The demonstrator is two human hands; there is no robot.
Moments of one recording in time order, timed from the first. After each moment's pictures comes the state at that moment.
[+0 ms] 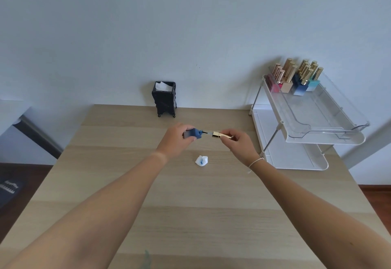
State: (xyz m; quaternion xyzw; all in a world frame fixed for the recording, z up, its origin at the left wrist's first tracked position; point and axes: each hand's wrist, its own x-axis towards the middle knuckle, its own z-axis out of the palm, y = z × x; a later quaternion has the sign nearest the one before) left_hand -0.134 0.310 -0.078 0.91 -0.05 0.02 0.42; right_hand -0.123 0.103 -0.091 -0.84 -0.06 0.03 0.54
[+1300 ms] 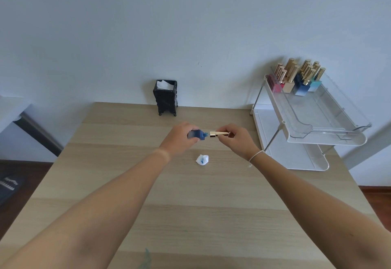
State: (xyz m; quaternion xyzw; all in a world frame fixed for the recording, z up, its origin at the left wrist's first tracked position) left_hand -0.130 0.307 -0.079 0.92 -0.08 0.00 0.38; right_hand -0.112 0.107 -0.083 -0.88 -0.12 0.03 0.45
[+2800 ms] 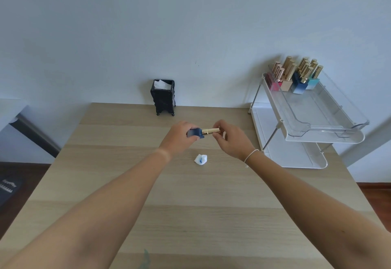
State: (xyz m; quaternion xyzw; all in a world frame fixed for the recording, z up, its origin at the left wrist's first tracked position) left_hand -0.127 0.302 -0.080 0.91 -0.07 0.01 0.40; right_hand -0.108 0.110 -0.087 -0.93 -0.20 -0.01 0.32
